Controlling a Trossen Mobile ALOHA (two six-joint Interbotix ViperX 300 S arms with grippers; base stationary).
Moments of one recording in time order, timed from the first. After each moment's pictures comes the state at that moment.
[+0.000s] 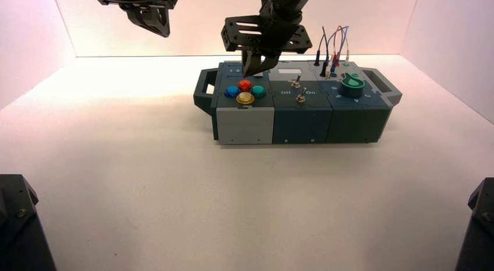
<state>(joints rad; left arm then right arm) -0.29 -0.07 0.70 -0.21 0.35 0.26 0.71 0.19 0.61 -0.11 0.14 0.42</state>
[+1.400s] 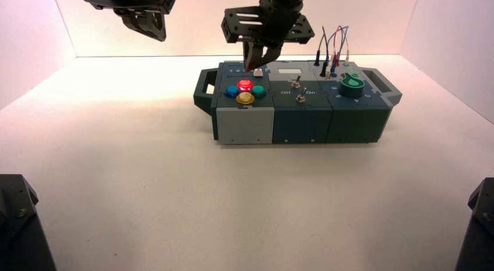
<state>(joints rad) -0.29 -0.10 0.76 -0.21 0.31 0.25 0.71 0.15 0.58 -0.12 0.25 0.41</state>
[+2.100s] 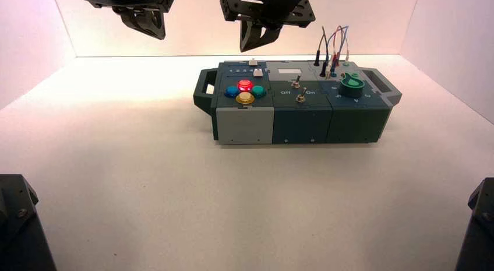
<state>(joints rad) -0.29 -0.12 0.77 -0.21 0.30 0.25 0.71 0.08 0.60 -0.12 0.18 0.41</state>
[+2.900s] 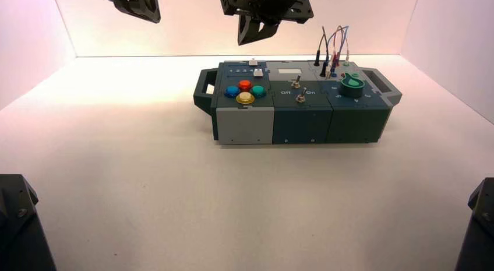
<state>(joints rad) -0.28 -0.21 0.82 -0.21 0.22 0.26 0.70 0.08 0.60 -0.13 0.13 0.41</state>
